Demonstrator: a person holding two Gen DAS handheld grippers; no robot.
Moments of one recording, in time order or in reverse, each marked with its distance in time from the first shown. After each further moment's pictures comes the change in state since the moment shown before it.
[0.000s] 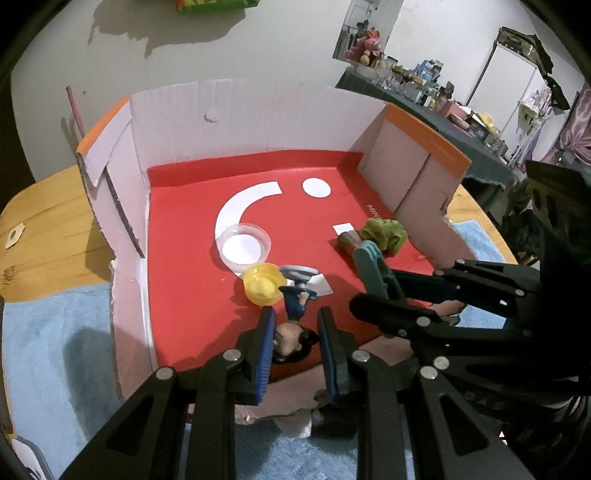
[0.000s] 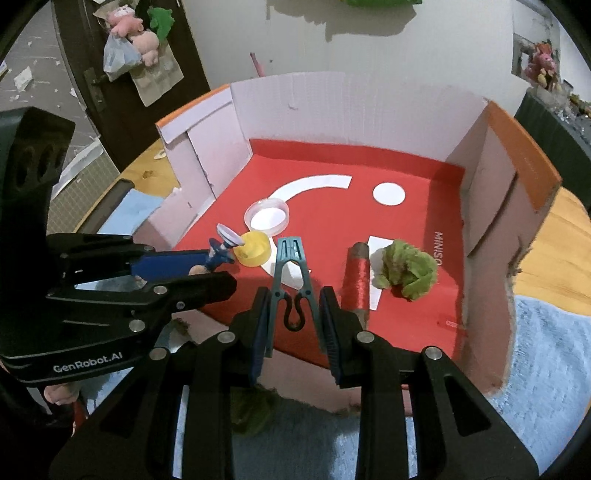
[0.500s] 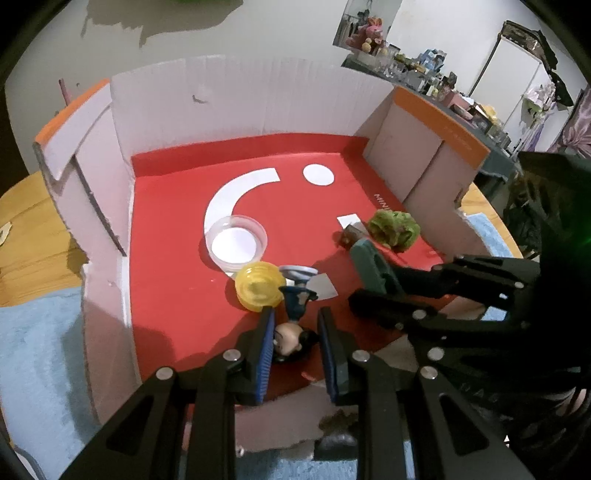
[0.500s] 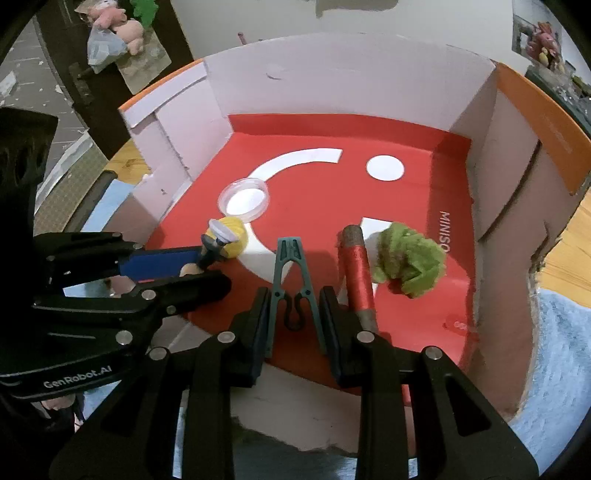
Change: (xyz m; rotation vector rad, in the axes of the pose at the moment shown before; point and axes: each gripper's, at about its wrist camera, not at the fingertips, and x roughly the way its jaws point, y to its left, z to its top) left arm 0.023 0.001 0.005 -0.003 0.051 -0.006; right arm 0.021 -0.019 0.004 0.039 0.076 -0.009
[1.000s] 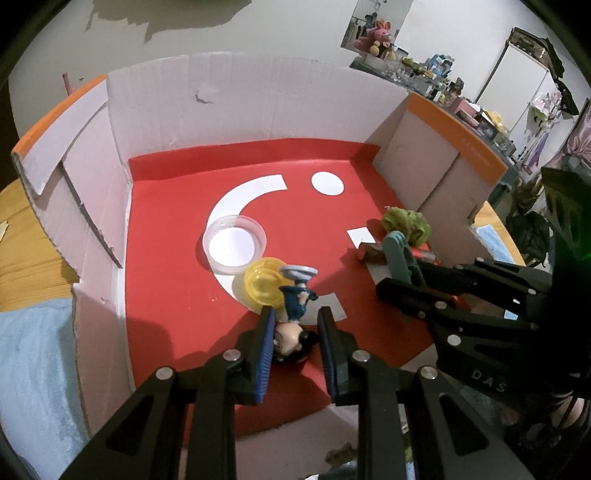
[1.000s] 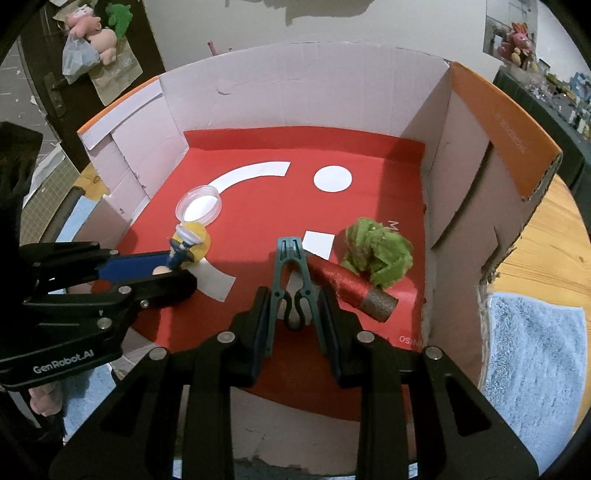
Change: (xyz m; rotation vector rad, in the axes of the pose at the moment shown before) left arm 0.006 0.005 0.010 -0.024 -0.008 0.003; right arm -0.006 -0.021 0.001 0.039 -0.037 -0.106
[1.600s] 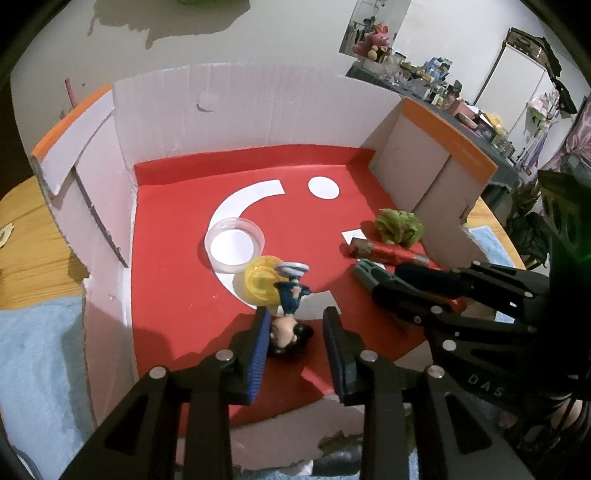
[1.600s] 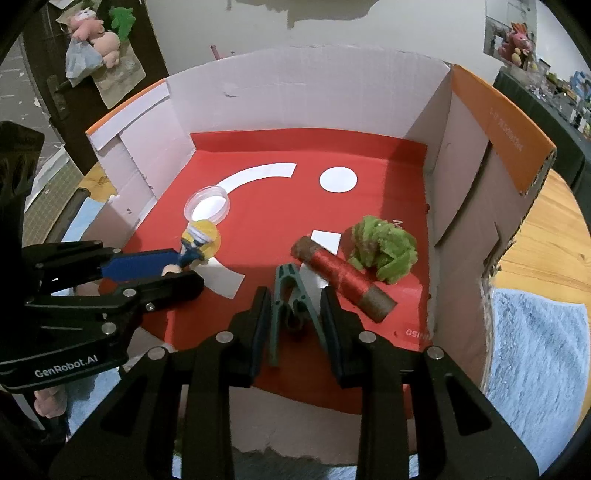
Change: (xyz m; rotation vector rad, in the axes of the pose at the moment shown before) left arm -0.007 -0.004 -0.002 0.007 -0.024 0.007; right arm -0.005 0.005 -0.004 0.004 -0.015 0.017
